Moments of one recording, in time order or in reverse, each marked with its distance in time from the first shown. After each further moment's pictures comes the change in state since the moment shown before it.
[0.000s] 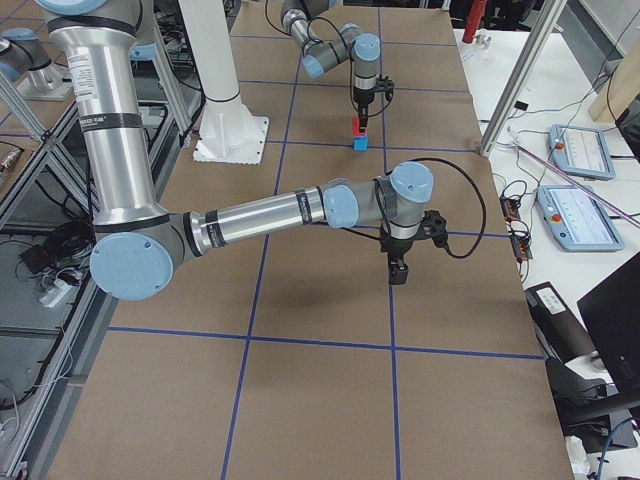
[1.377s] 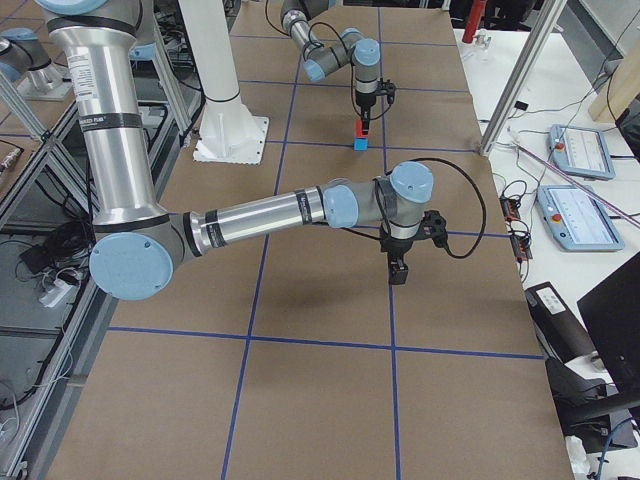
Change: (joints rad) left arm 0.002 0.005 0.034 -0.027 0.030 0.039; right arm 0.000 0.001 0.000 0.000 0.001 0.001
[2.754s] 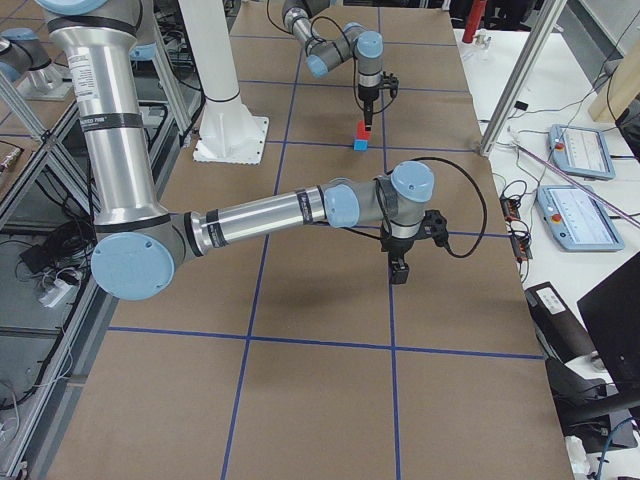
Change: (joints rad) left arm -0.055 0.062 -0.097 -0.002 -0.058 0.045; right arm -0.001 0.005 -0.003 0.000 -0.001 0.001
